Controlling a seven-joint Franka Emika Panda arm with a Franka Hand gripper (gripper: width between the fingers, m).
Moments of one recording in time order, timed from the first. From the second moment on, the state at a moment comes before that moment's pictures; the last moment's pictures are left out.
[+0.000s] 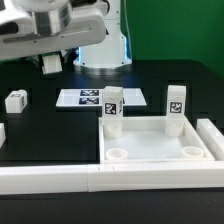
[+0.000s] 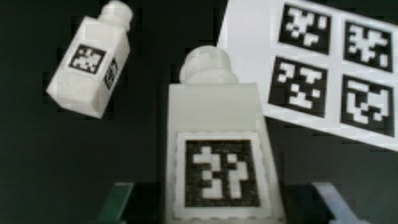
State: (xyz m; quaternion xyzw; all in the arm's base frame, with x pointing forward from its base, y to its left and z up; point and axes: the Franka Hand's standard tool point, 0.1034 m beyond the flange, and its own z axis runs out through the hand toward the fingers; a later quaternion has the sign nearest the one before) arm 0.424 -0.122 0.113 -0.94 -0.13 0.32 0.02
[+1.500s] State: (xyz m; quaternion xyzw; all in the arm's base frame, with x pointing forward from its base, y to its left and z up) arm 0.585 -0.017 0.181 -0.98 -0.06 -0.20 -0.01
